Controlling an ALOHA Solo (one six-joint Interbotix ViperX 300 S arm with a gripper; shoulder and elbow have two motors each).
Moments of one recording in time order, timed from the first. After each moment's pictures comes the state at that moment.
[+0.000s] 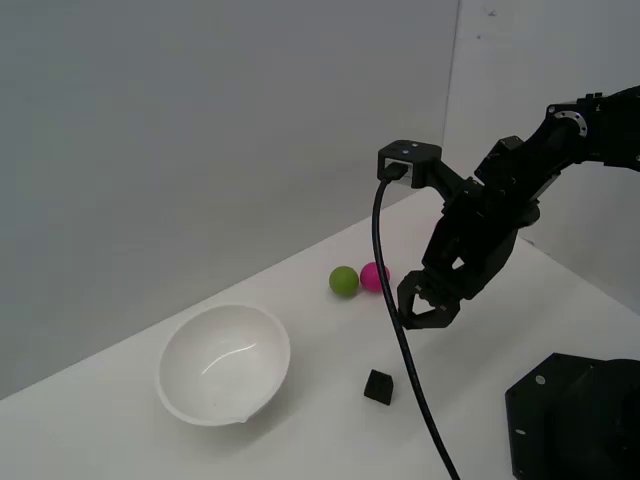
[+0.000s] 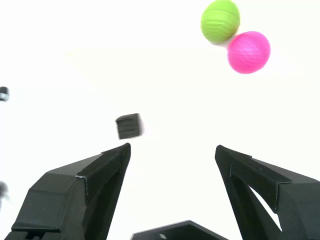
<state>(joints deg) -11.0 125.5 125.1 144.8 144.9 -17.4 54.1 14.9</state>
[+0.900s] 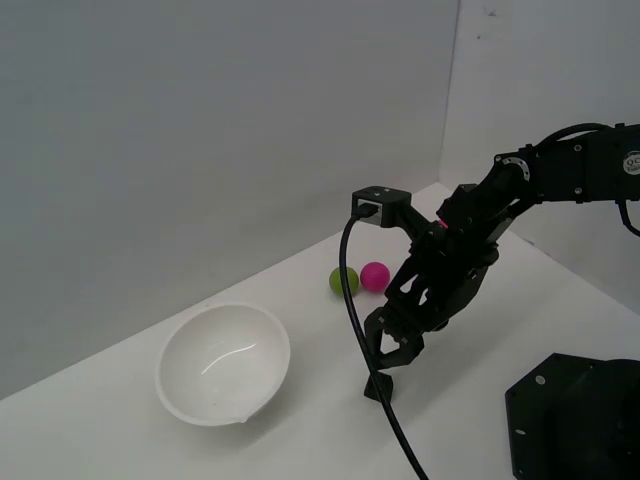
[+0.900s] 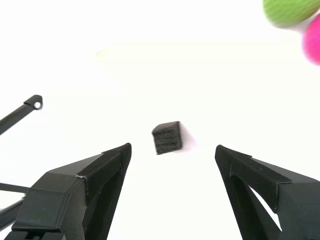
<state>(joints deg) -16.3 116.2 115.8 147.6 147.7 -29.1 47.1 14.1</state>
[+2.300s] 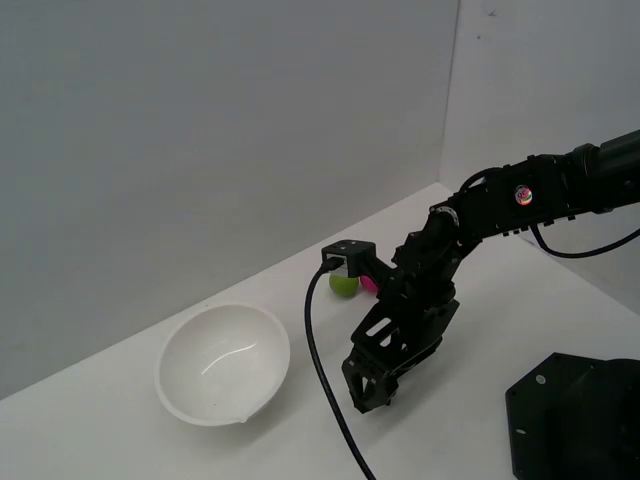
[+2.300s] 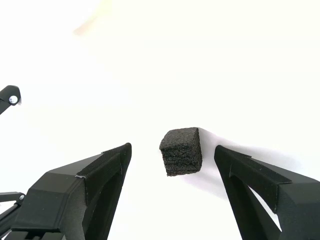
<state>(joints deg) -22.8 101.8 101.4 147.1 147.1 -31.8 41.8 14.5</state>
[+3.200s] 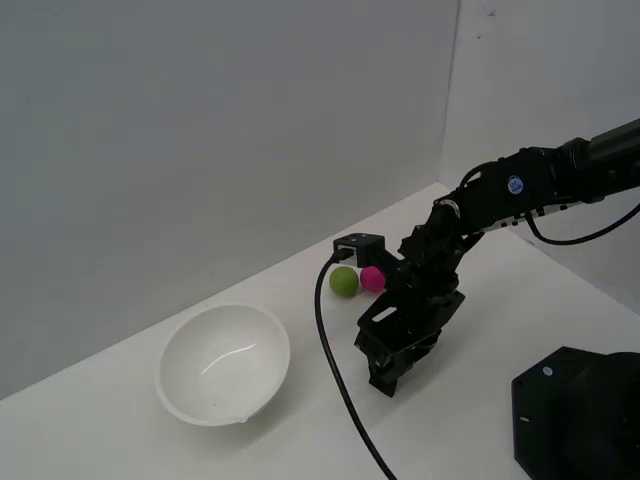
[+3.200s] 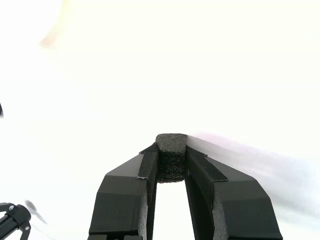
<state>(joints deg) -23.7 99.8 99.4 147.0 147.0 -32.1 40.9 14.8</state>
